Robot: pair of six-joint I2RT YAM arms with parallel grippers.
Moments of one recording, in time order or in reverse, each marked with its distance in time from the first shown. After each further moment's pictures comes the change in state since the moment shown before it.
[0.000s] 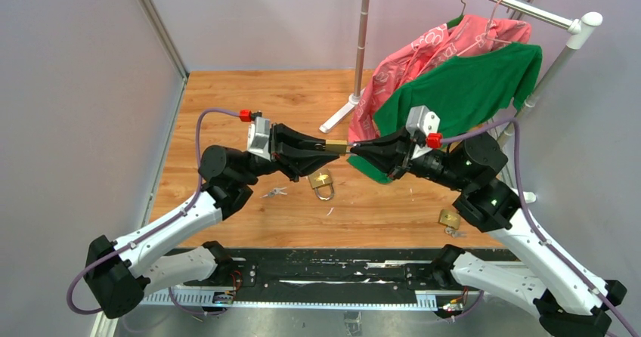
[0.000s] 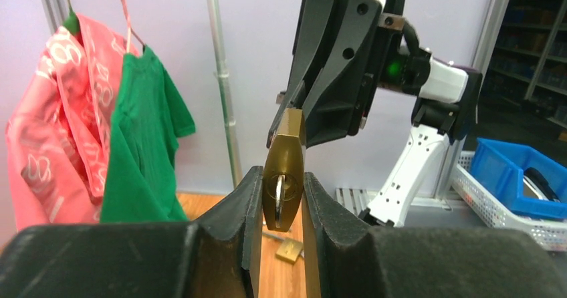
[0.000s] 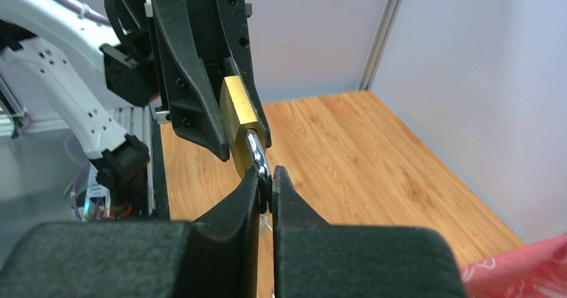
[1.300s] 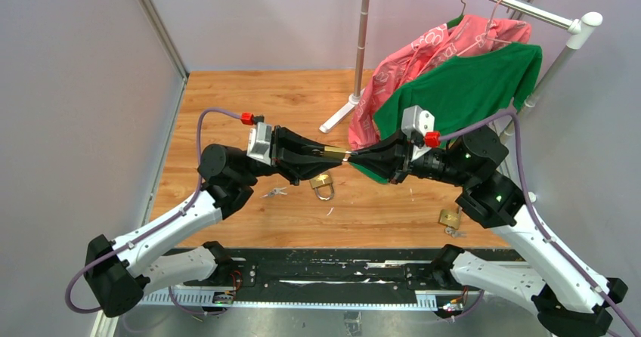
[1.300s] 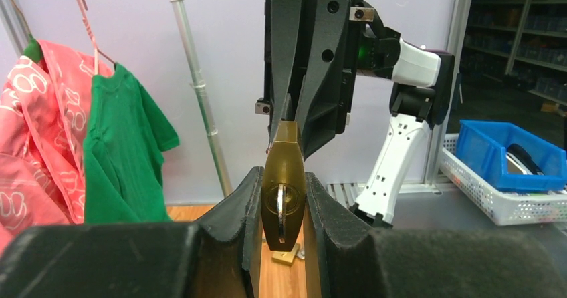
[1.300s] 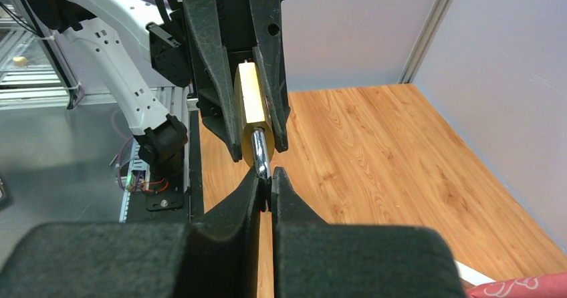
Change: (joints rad) left arm -0.019 0.010 0.037 -0.008 0.061 0.041; right arm 0.000 0.019 0.063 -0.063 -0.122 0.024
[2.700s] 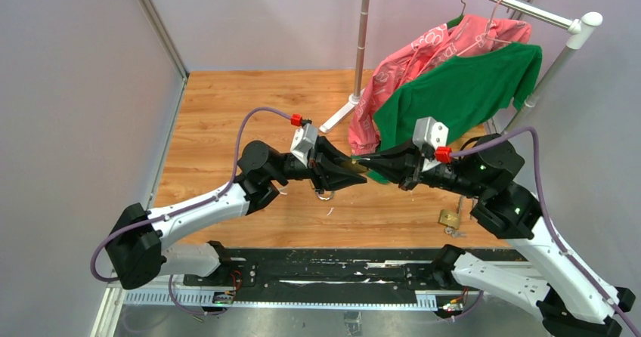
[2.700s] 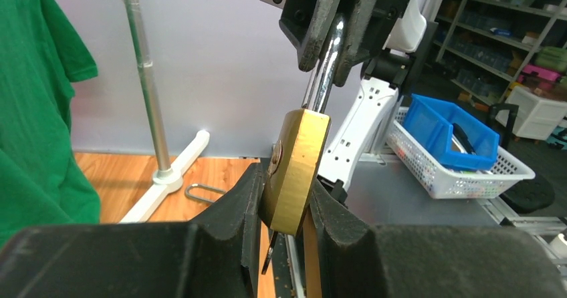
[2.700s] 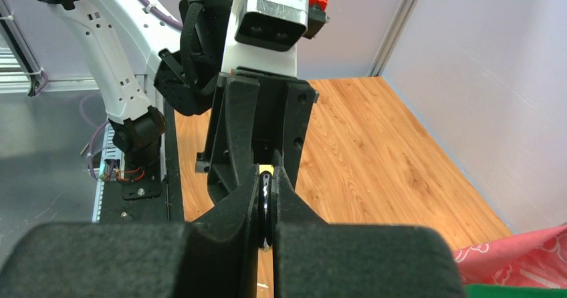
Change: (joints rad) left arm -0.090 0.215 -0.008 0.092 0.014 -0.108; right arm 0.021 -0.066 0.025 -0.118 0.089 -0.098
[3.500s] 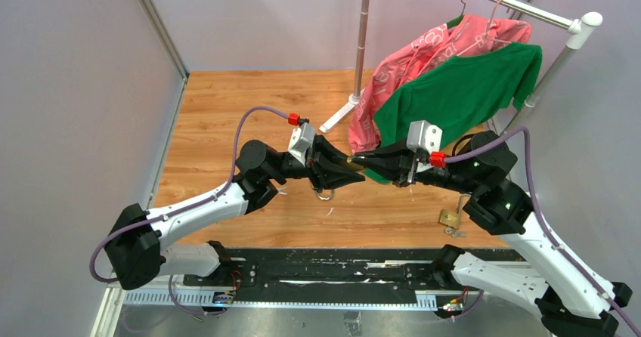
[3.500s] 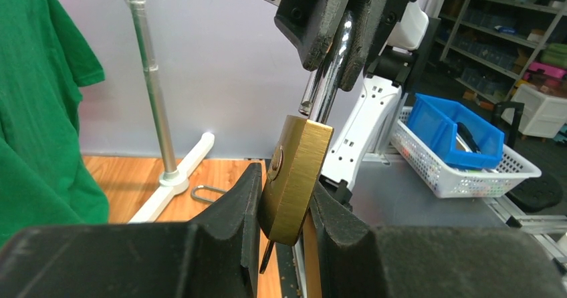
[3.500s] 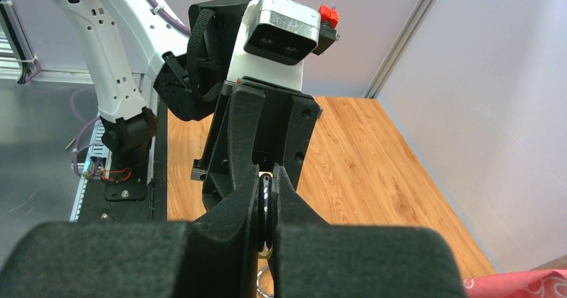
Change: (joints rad) left arm 0.001 -0.021 0.000 -0.001 0.008 0.010; right arm 0.008 0.038 -0.015 0.064 -0.040 -0.071
